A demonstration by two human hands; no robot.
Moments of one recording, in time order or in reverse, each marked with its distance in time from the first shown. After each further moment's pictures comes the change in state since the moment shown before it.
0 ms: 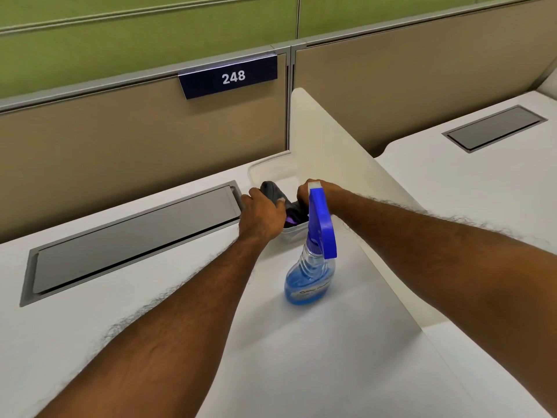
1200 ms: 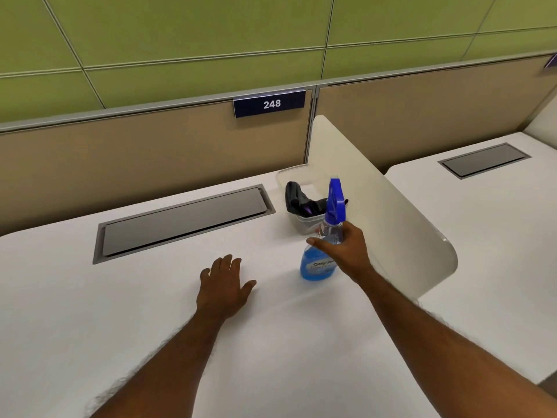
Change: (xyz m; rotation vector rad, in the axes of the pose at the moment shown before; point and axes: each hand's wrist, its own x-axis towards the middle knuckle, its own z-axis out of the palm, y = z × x) left_hand -0.146 -0.189 -0.073 0.596 -0.079 0.256; right_hand -0.141 -0.052 0.106 1.091 0.664 0.003
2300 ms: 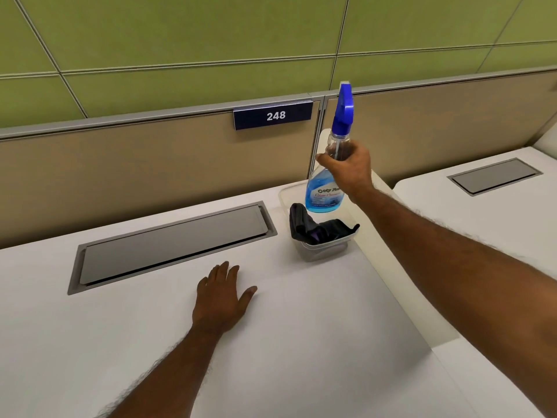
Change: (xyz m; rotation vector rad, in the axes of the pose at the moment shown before) left_hand 0.065 -0.012 0.013 -0.182 0.071 -0.017; right_hand 0.189 -0.095 -0.002 0.007 0.200 -0.194
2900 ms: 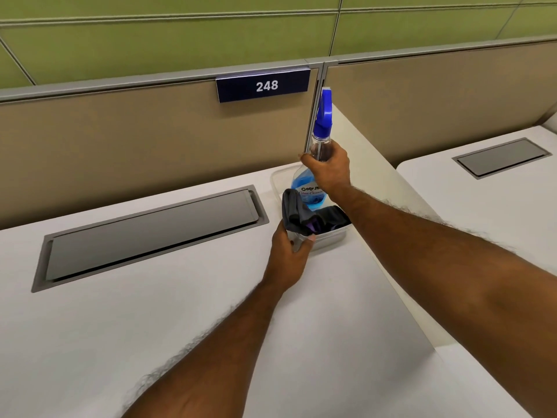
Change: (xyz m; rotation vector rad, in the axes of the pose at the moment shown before) left_hand 0.067 0.150 0.014 -1.099 -0.058 -0.050; right_hand 0.023 0.086 0.045 -0.061 -0.033 0.092
